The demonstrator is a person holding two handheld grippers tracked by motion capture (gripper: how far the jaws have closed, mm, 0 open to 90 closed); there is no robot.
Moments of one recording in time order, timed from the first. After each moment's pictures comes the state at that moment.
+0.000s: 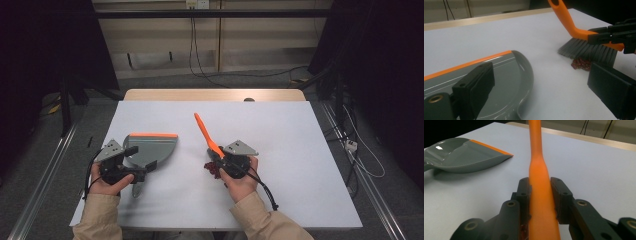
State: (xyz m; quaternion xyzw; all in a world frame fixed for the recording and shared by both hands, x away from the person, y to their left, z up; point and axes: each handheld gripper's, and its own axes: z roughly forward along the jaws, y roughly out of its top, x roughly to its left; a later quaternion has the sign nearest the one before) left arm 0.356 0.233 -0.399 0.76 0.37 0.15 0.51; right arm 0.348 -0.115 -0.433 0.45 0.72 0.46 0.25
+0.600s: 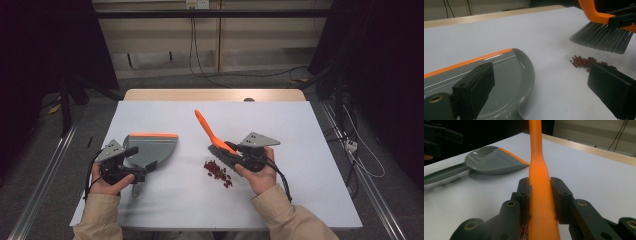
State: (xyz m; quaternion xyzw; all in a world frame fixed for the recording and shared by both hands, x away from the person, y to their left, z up) left arm 0.357 0.233 -0.402 0.77 0.37 0.15 0.51; right arm 0.354 -0.162 -0.407 0.36 0.75 0.52 0.18
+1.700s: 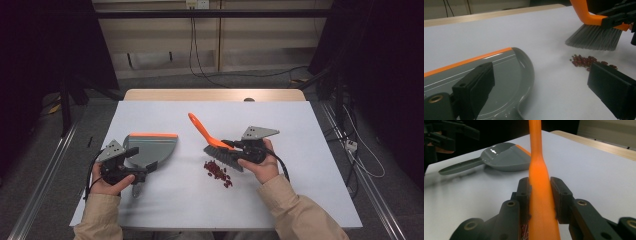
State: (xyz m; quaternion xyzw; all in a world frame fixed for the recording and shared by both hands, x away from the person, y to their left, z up) left arm 0.357 0.232 -0.403 0.77 0.37 0.15 0.51; right arm 0.386 -0.172 -0.418 0.30 0.77 0.55 0.12
